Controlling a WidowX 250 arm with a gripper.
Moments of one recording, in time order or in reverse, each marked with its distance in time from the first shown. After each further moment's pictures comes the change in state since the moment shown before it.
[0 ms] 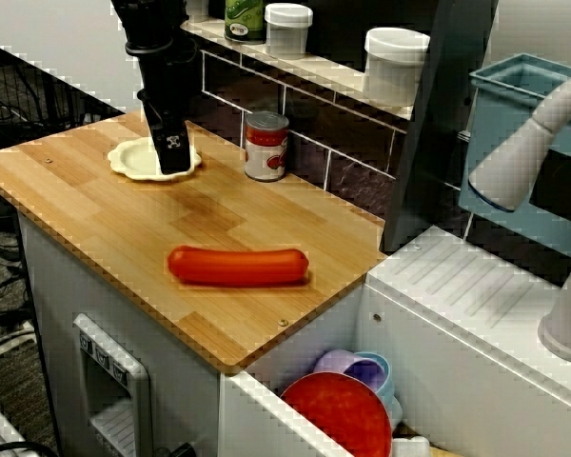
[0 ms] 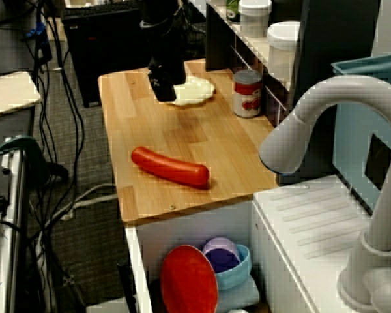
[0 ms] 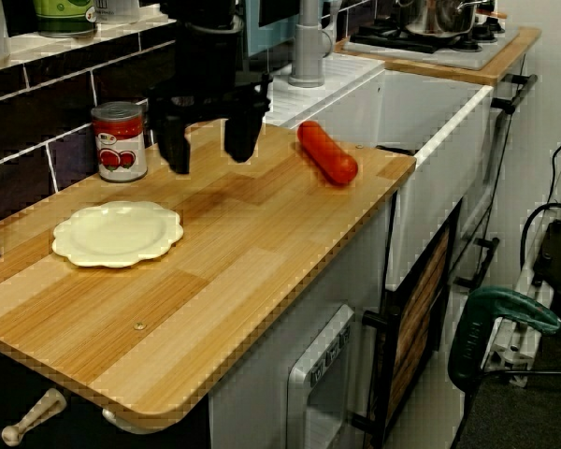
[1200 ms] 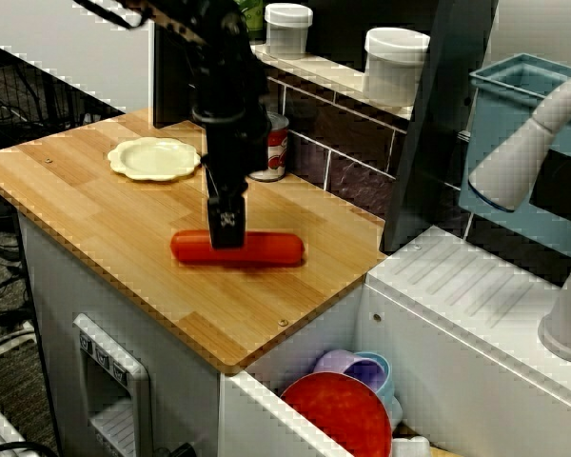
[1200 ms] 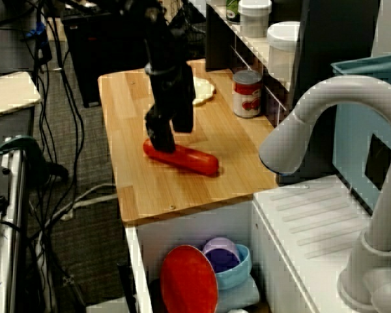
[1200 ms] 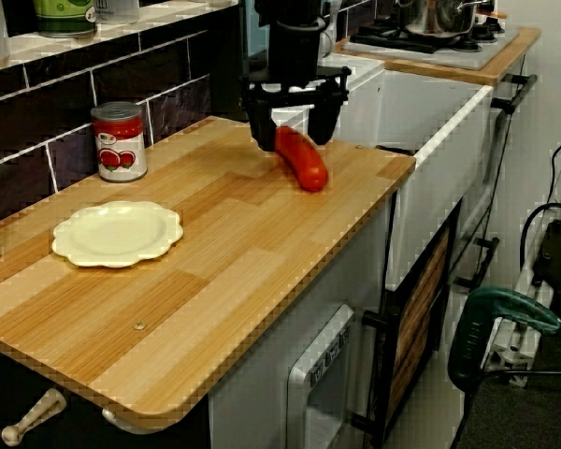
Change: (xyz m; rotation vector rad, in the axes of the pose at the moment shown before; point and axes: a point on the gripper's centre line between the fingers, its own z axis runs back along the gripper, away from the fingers) arm 0.032 -0.102 -0.016 -0.056 0.048 -0.194
